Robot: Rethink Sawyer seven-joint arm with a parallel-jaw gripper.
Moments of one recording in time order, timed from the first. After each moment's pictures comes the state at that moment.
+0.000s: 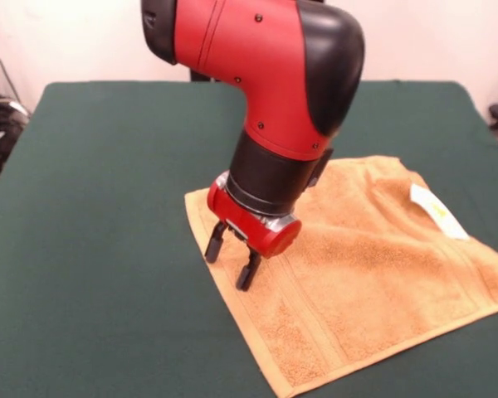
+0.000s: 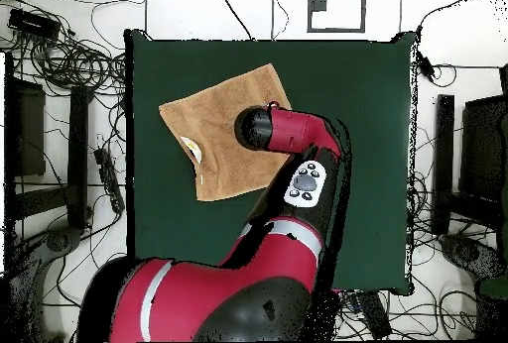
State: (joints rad) arm 0.04 -0.12 -0.40 1.12 0.15 0.44 2.41
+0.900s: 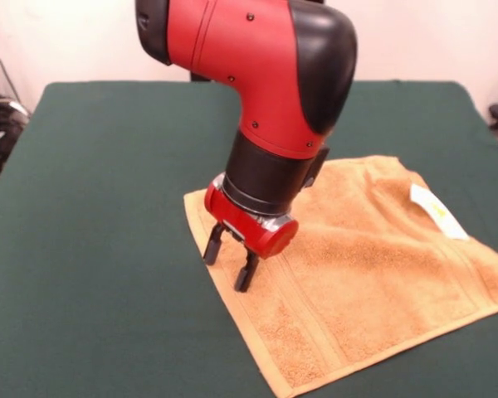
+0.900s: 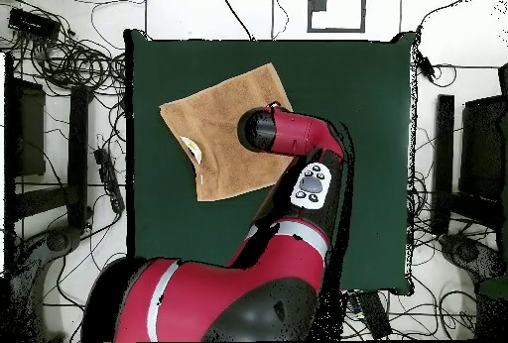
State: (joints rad) arm 0.03 -0.13 -0.38 1.14 0.15 0.41 2.41
